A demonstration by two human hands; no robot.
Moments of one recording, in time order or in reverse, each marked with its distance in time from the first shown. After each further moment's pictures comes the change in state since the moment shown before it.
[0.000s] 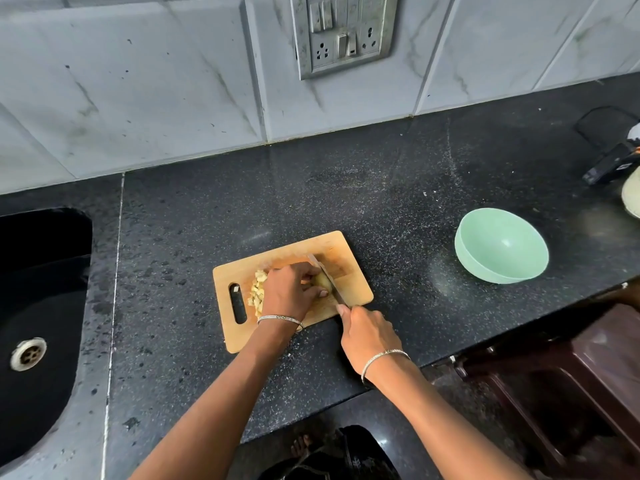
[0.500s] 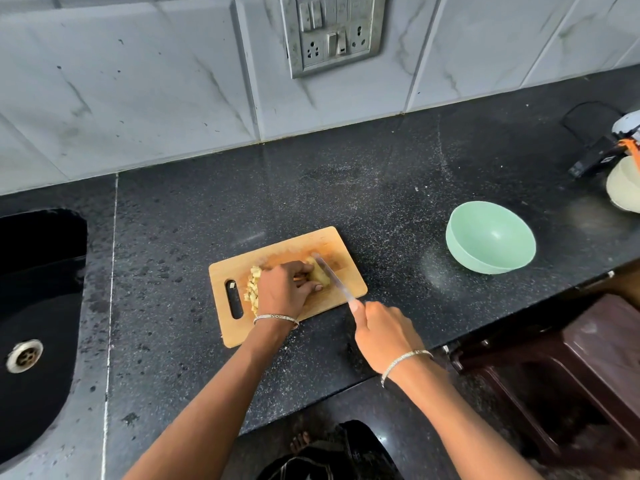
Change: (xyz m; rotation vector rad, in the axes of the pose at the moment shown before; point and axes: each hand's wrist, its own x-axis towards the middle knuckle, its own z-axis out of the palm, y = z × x) left_hand -0.012 0.008 -0.003 -0.088 0.046 -0.086; right_hand -0.022 0.017 -0.027 -0.009 -0.014 -0.002
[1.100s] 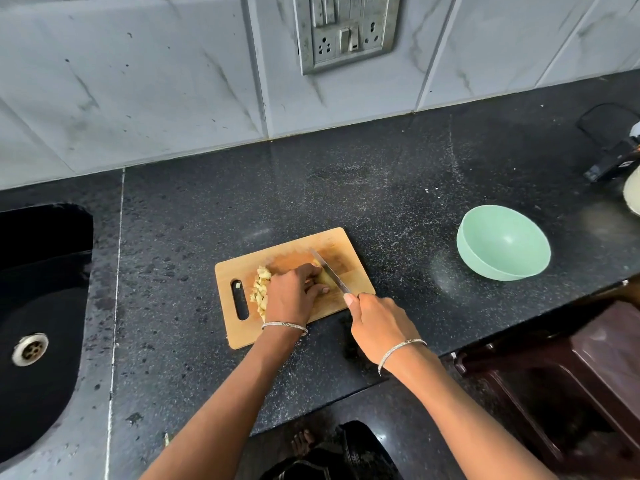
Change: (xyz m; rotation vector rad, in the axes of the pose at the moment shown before) left_hand -0.001 -0.005 0.006 0.121 0.032 0.100; right_hand 0.020 -0.014 -0.001 -0.022 -0.014 -0.068
